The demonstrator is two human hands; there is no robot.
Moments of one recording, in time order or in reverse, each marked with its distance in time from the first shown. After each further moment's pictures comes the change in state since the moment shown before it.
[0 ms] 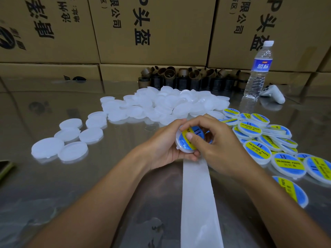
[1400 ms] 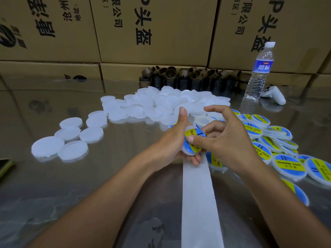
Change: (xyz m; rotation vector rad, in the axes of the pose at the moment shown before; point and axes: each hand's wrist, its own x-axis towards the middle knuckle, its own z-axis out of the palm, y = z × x) left_hand 0.007 -0.006 0.010 0.283 0.040 0.070; right_hand 0.002 0.002 -0.006 0.219 0.161 0.253
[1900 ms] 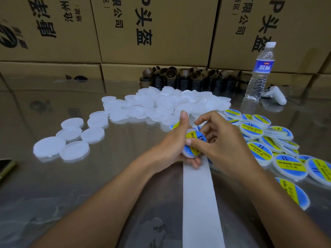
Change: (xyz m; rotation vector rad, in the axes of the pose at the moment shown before) left_hand -0.003 -0.003 0.001 -0.070 0.029 -0.025; right_hand -0.003 0.003 0.003 -0.288 -0.041 -0.175
